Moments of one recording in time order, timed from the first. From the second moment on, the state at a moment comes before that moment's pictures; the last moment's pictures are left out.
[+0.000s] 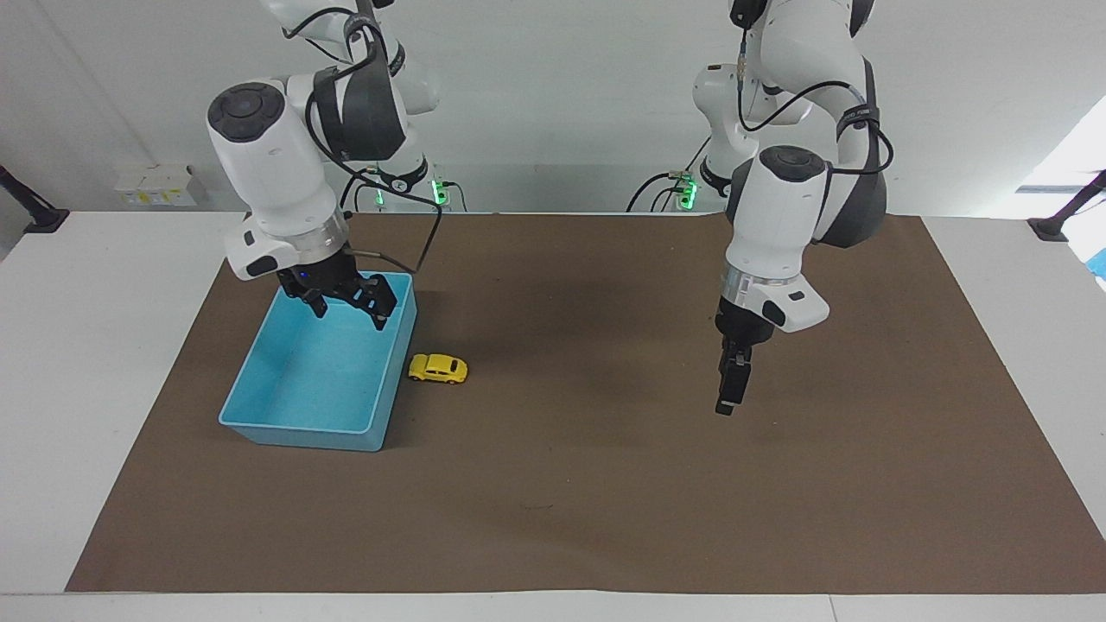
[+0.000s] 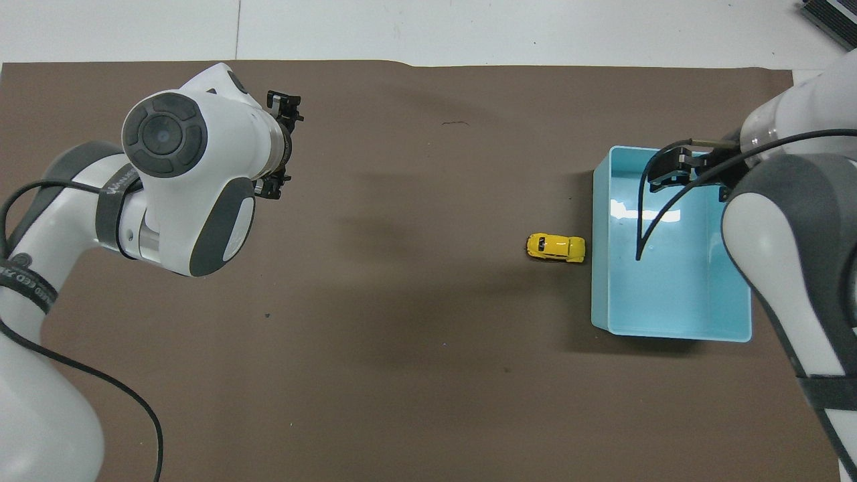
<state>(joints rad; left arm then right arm) -0.30 0.27 -0.04 -1.66 0.10 2.28 -1.50 0.05 0.22 0.09 -1.60 -0.03 1.85 0.49</state>
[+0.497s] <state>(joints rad) -0.26 0.18 -0.03 -1.66 0.08 2.09 -1.09 0.08 0.23 0.09 -1.69 -0.03 1.97 0.97</state>
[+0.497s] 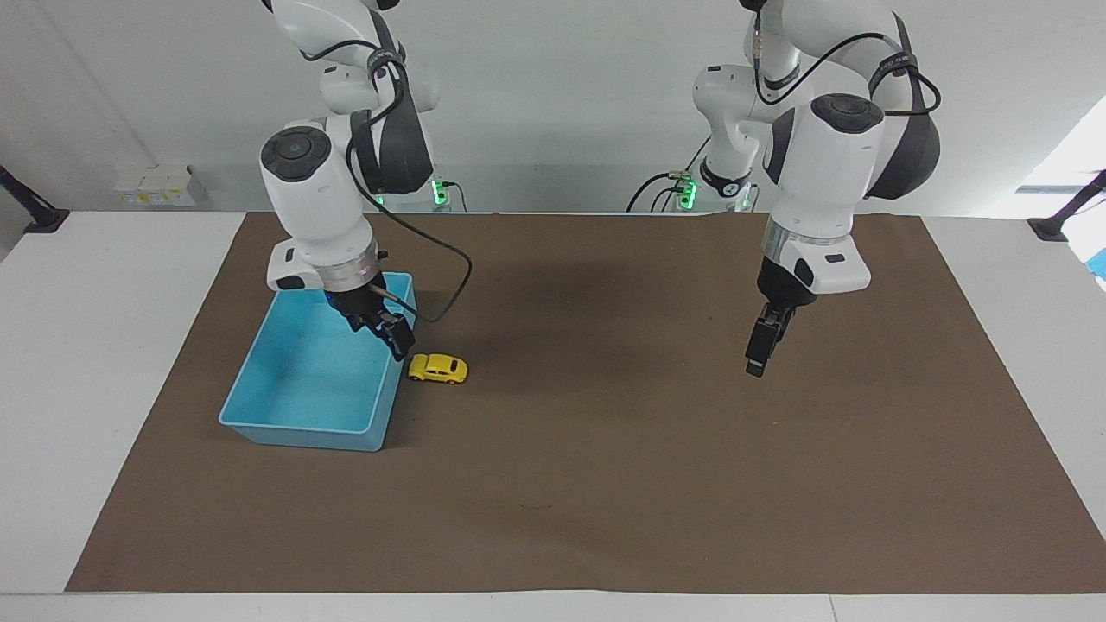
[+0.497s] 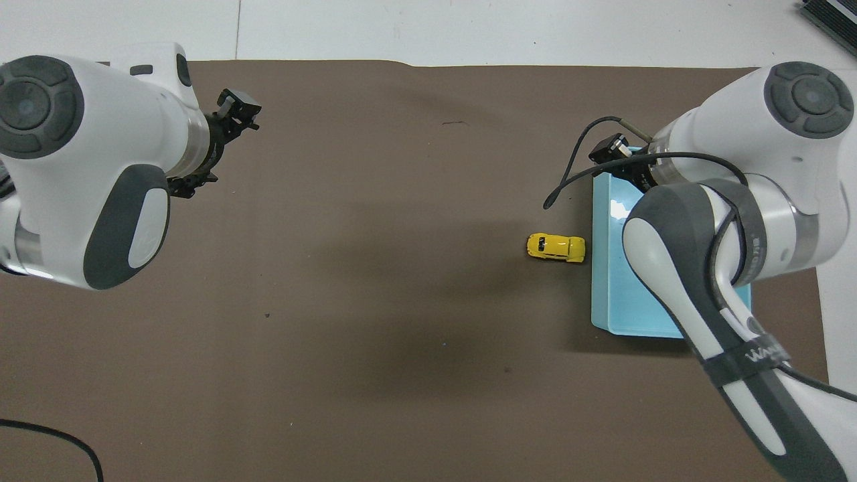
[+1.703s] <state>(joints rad) -0.17 0.02 -0.03 -1.66 0.08 1.78 -0.34 0.18 0.35 0.09 -1.79 -0.05 2.18 1.85</state>
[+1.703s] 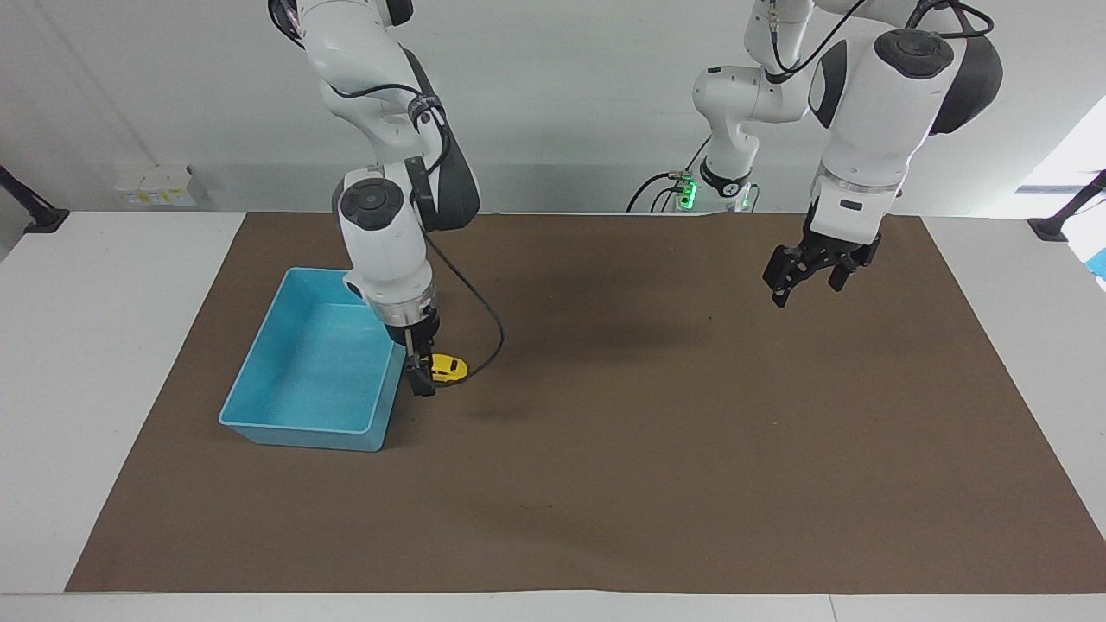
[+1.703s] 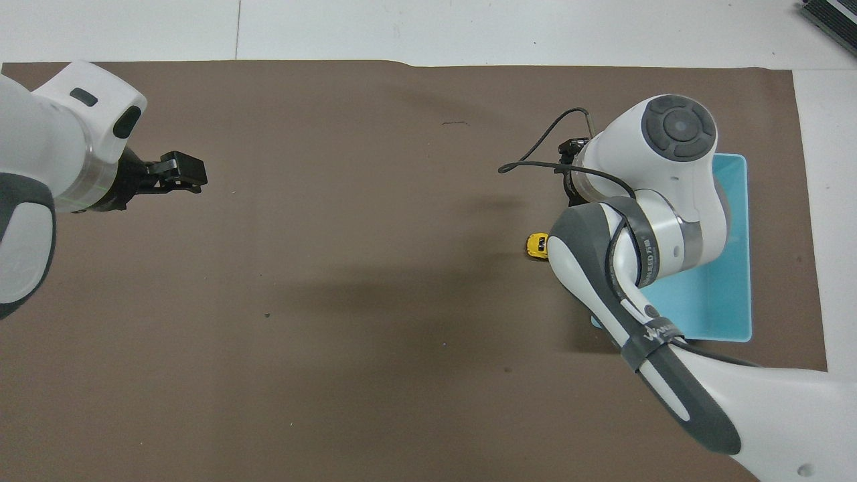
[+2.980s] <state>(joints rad) -0.01 -0.08 -0.04 -1.56 0.00 1.57 -0.09 0.30 0.31 0.09 -1.90 -0.22 2.18 2.00</state>
